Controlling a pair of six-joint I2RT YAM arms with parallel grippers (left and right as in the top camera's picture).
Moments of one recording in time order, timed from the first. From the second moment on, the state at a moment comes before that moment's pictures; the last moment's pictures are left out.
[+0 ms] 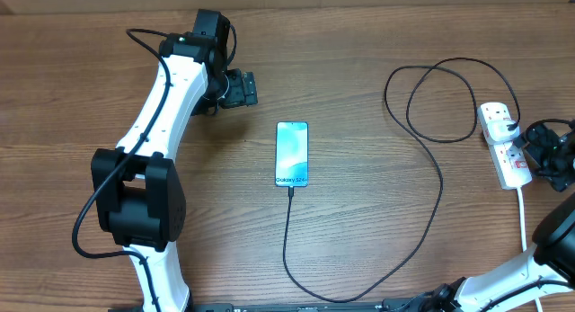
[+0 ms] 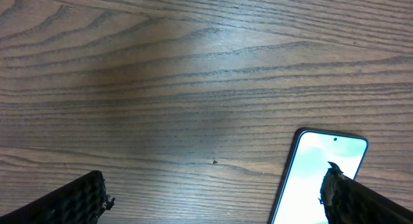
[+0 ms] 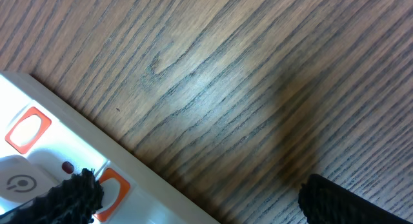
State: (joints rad) left arm -0.19 2.06 1.80 -1.09 0.05 -0.36; right arm -0.73 1.95 1.22 -0.49 -0.14 0.18
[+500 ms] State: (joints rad) left arm -0.19 2.06 1.80 -1.09 0.05 -0.36; right arm -0.73 1.94 1.23 -0.50 -0.14 0.18
